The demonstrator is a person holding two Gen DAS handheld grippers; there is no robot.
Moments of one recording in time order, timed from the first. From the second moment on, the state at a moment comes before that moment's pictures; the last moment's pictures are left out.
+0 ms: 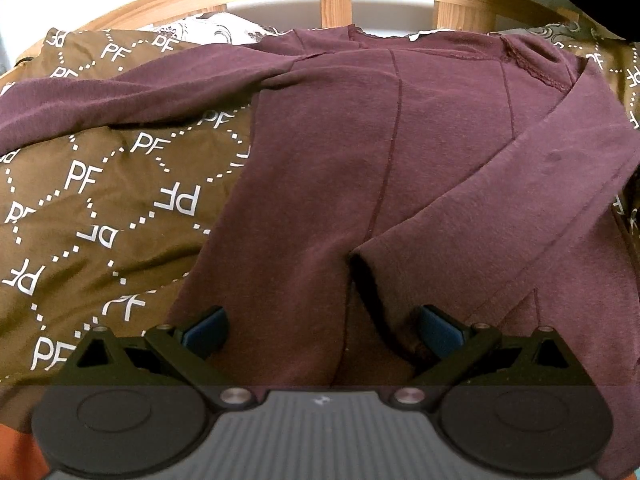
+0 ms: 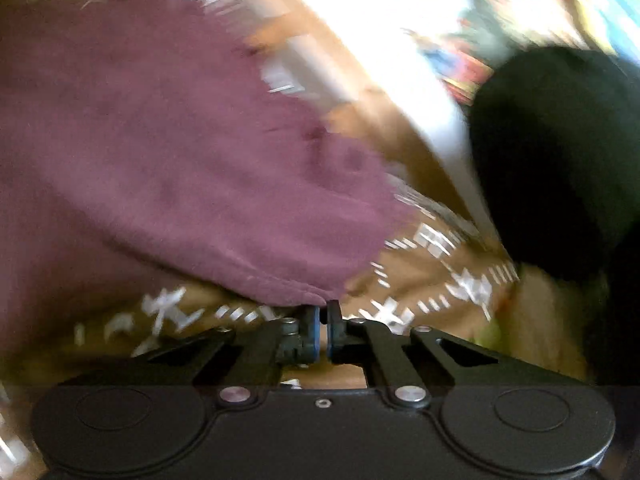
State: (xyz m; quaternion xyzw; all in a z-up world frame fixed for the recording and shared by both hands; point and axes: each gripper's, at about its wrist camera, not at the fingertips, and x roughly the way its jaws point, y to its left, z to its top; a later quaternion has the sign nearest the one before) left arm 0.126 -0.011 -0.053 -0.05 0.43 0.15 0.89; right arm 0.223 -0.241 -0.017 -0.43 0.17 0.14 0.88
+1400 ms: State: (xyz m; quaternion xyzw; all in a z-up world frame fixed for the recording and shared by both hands) left arm 0.033 0.275 0.031 -0.37 0.16 0.40 0.82; right arm 0.168 -0.223 -0.007 -0.03 0.22 0.22 0.95
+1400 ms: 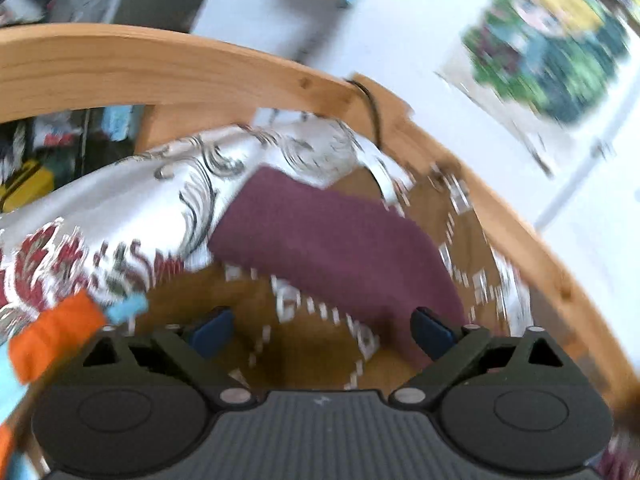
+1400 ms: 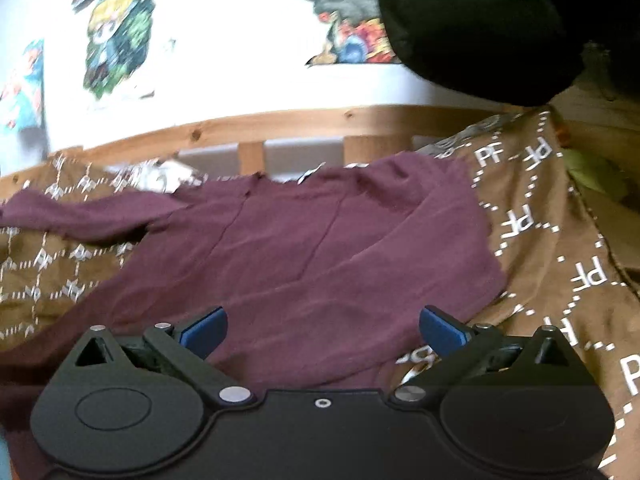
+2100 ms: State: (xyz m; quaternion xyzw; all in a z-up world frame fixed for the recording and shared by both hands) left arm 0.068 0.214 0.118 -0.18 -0.01 0.28 0.94; right arm 0.175 -0.232 -0.021 0.01 0.25 0.22 0.94
